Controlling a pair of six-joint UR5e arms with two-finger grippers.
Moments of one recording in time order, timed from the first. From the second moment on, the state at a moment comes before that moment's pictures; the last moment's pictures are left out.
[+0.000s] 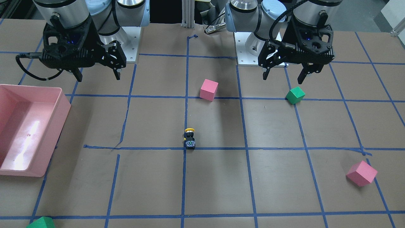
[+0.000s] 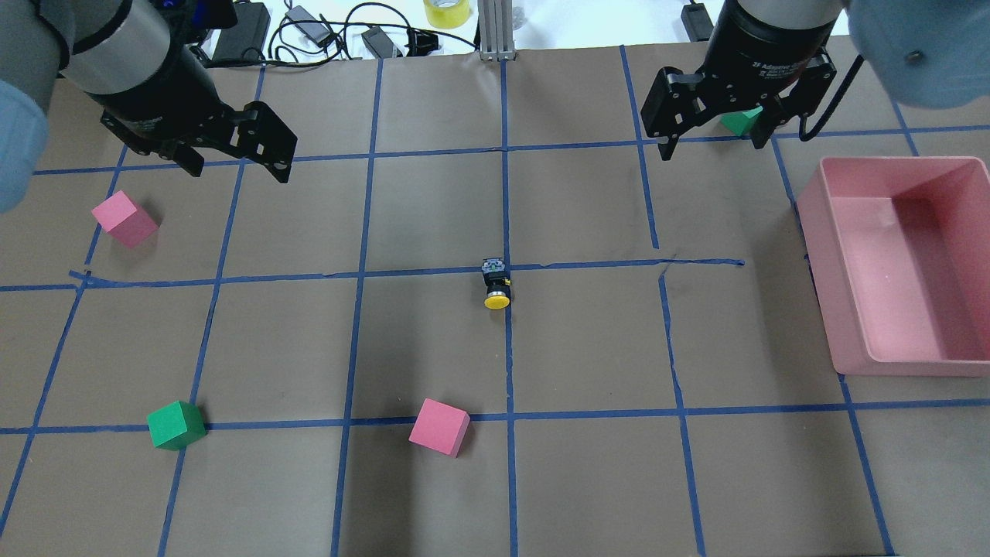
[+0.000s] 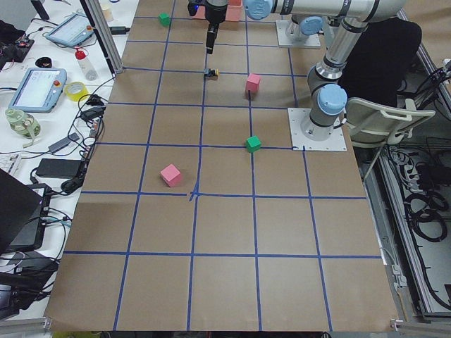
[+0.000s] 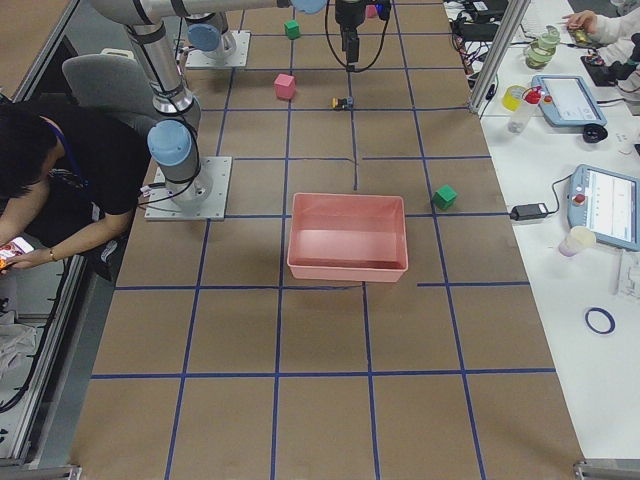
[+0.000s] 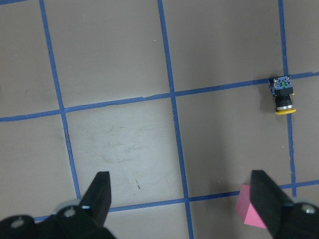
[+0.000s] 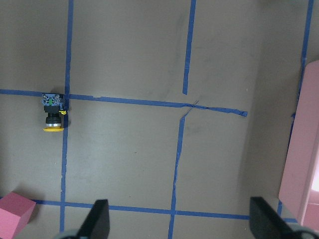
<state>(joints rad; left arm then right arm) -1.54 -1.51 -1.60 -1.48 1.57 0.15 1.63 -1.54 1.48 -1.54 -1.57 -0.03</state>
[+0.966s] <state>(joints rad) -1.64 -1.57 -1.74 -1.29 1.56 0.04 1.63 -1.54 1.48 -1.54 -1.57 -0.03</state>
